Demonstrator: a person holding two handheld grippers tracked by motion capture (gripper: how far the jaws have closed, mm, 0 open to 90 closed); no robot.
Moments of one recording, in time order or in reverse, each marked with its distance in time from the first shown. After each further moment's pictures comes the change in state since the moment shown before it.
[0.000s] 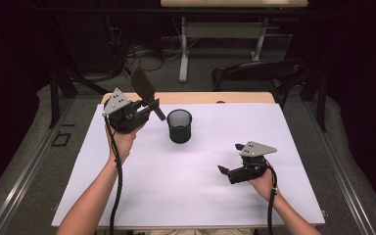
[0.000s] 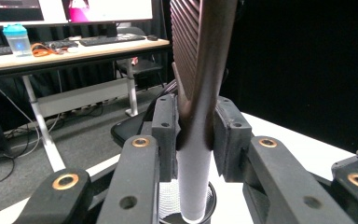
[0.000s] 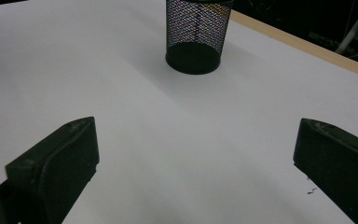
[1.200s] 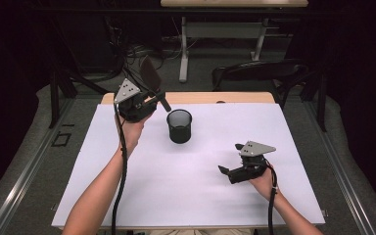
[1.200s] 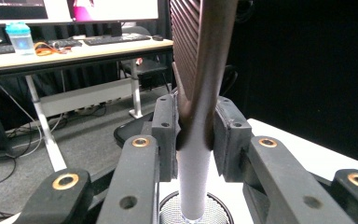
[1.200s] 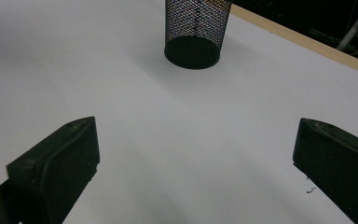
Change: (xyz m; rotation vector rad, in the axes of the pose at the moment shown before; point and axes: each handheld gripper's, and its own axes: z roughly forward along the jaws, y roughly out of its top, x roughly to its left) left arm 0.011 0.004 0.037 0.003 0.011 -0.012; right arm -0.002 -0.001 0.002 0.024 0.000 -0.014
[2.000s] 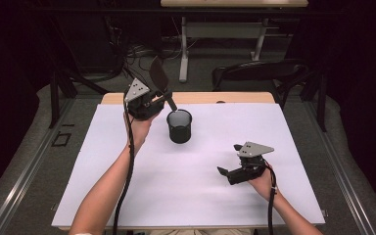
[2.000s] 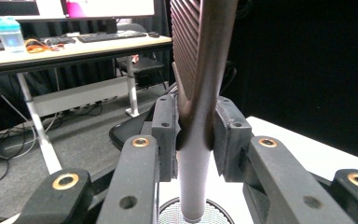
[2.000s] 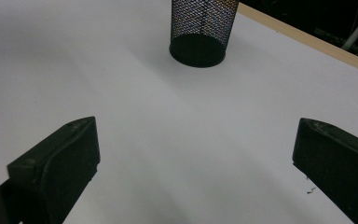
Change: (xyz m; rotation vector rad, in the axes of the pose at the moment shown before) left arm -0.001 -0.009 0.025 0.005 -0.011 0.003; right arm 0.003 0.001 0.001 0.014 0.013 -0.016
